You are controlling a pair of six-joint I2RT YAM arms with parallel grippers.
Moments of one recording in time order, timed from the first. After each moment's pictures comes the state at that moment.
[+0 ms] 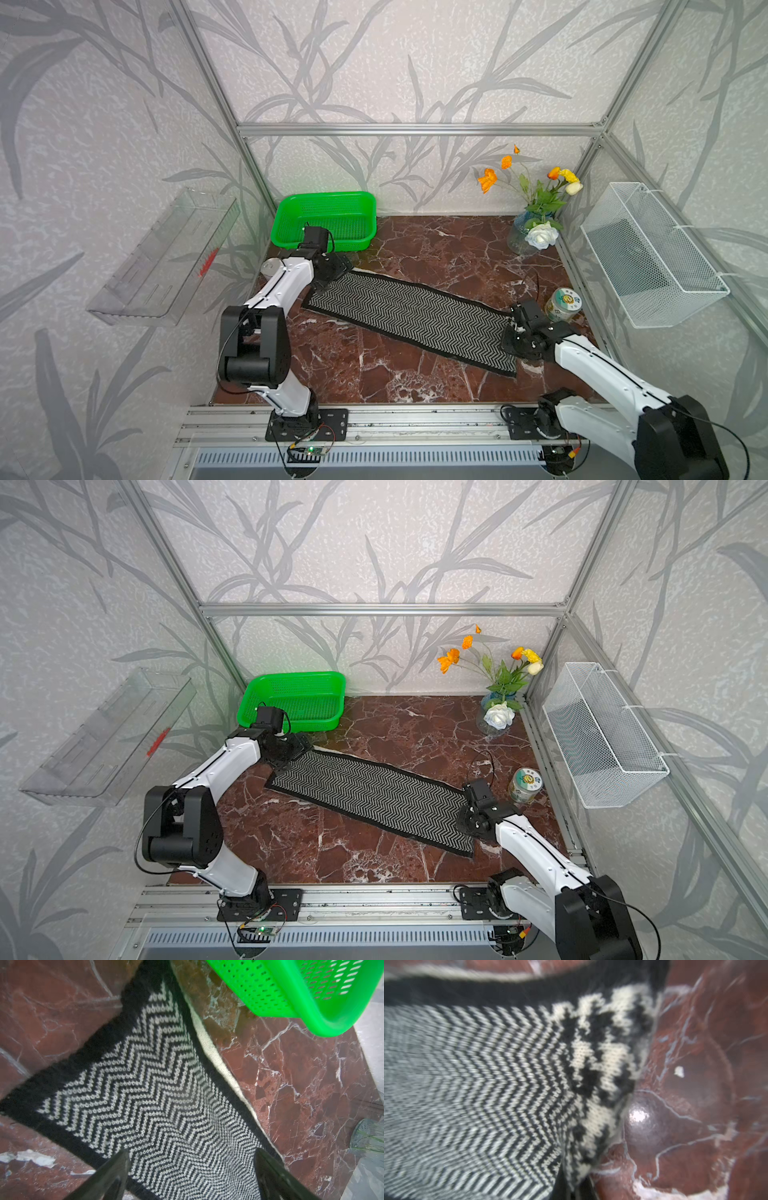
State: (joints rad) left arm -0.04 1.61 1.17 -0.67 0.15 -0.74; right arm 0.31 0.99 0.52 -0.71 0.02 0.66
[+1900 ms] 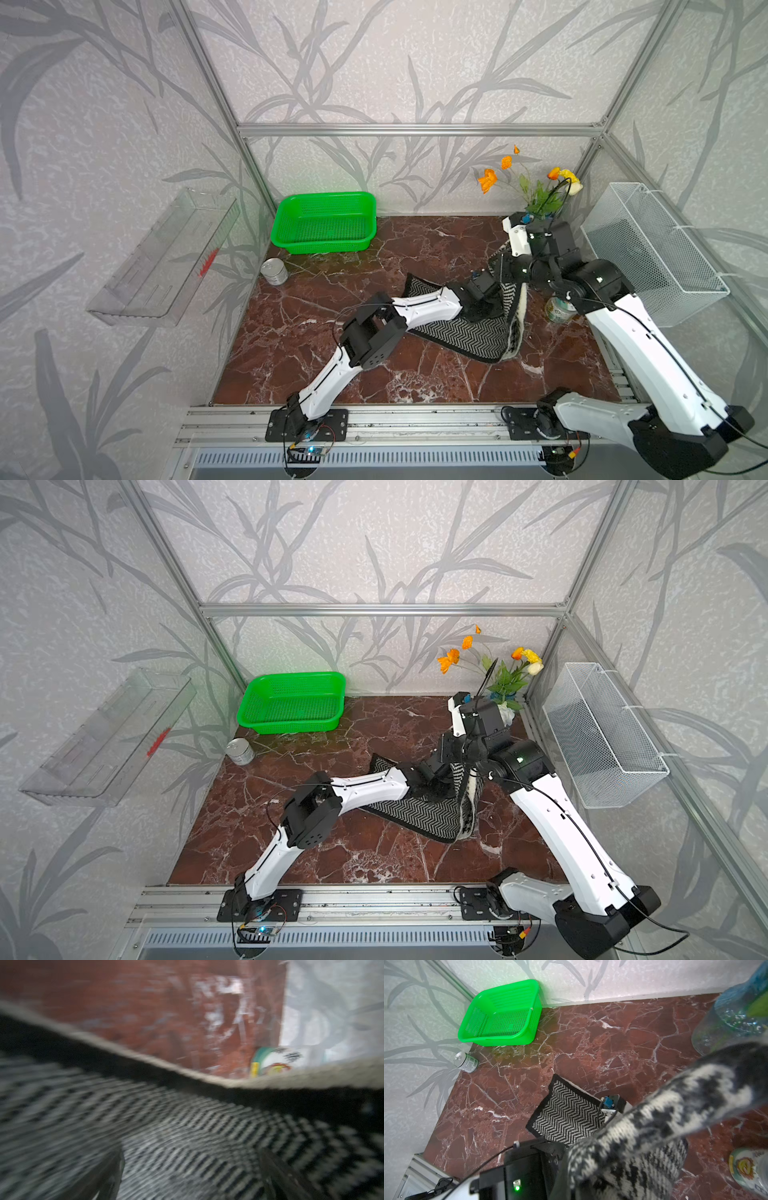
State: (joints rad) left arm -0.99 2.24 1.73 -0.36 0.13 -1.11; right arm 0.51 1.17 1.44 -0.95 -0.02 0.40
